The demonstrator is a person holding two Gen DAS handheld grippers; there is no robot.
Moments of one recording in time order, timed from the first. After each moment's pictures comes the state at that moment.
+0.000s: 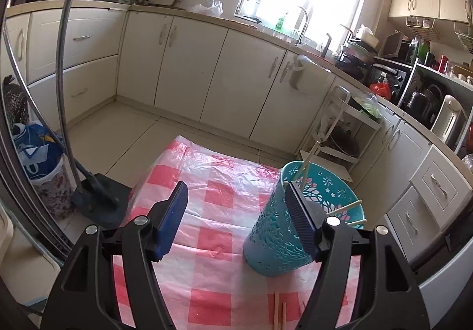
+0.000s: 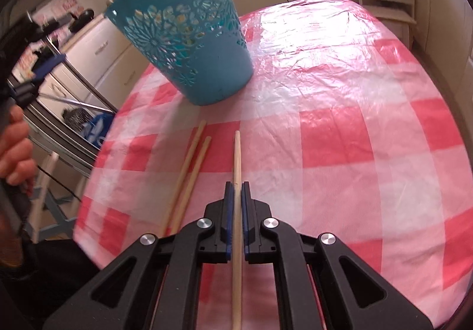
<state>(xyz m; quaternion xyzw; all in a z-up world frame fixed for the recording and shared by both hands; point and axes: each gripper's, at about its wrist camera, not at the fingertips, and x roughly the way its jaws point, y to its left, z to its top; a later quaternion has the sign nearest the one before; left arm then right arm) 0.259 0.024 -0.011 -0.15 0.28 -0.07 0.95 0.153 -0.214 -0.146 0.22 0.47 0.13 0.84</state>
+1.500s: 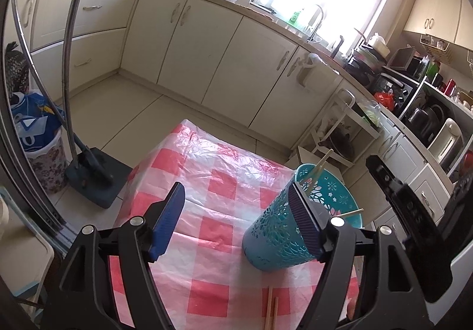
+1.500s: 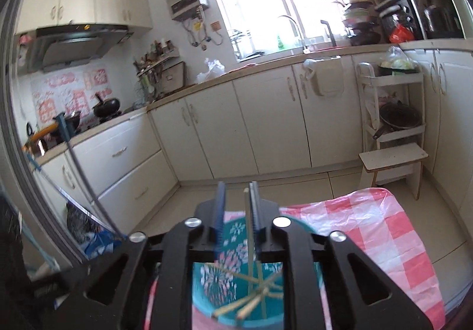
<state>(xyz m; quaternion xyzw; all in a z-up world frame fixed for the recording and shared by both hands) 0.272 0.050 -0.020 -0.21 0.31 -0.07 0.92 0.261 -0.177 0.010 0.17 0.18 0.09 0.96</state>
